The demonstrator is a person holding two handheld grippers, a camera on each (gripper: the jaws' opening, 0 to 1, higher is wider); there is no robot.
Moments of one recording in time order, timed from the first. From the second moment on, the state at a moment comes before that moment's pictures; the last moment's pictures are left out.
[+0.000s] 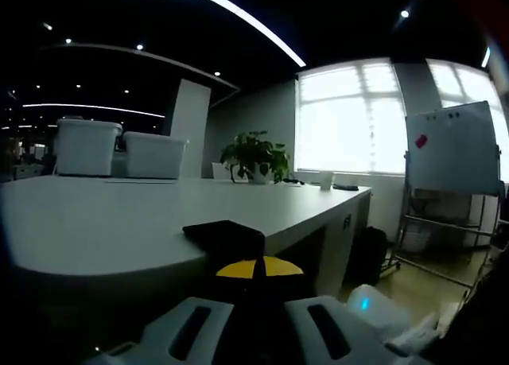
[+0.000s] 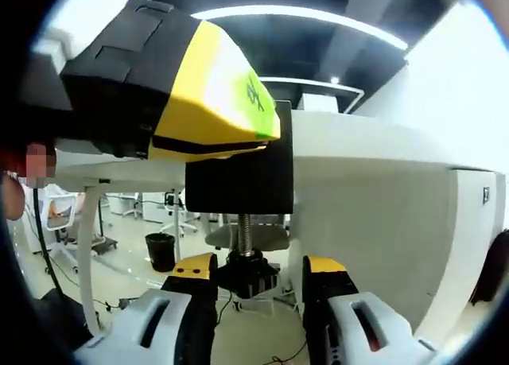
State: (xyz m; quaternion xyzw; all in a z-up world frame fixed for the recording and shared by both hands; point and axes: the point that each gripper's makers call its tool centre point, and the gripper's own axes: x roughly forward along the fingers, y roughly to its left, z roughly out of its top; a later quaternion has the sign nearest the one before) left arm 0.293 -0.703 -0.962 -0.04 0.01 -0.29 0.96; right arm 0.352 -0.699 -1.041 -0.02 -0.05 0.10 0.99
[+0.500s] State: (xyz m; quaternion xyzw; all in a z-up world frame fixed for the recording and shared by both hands) left arm 0.295 -0.703 -0.963 -0.04 0.00 -0.29 0.96; right arm 0.347 -0.687 -1.038 -0.05 -0.04 0.16 0.98
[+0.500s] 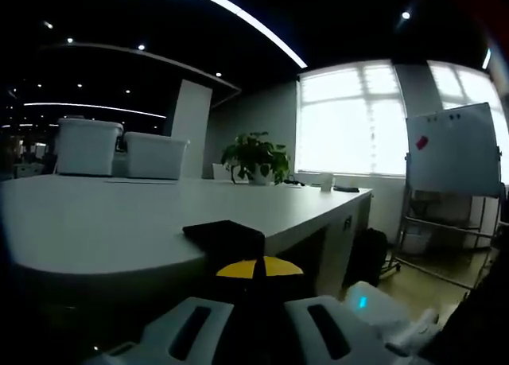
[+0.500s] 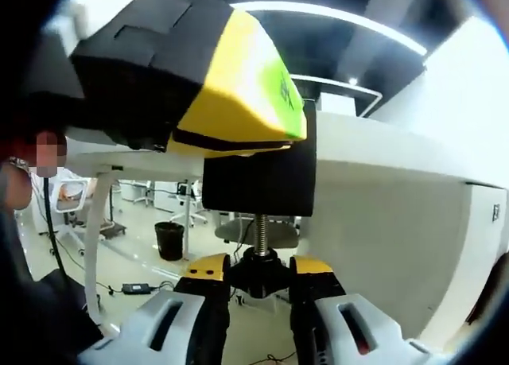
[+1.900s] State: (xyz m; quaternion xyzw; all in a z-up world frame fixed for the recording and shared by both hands) left arm 0.296 -0.704 -0.966 -0.03 0.02 -0.29 0.96; right arm 0.335 -0.691 -1.035 -0.03 -0.01 0.44 0.90
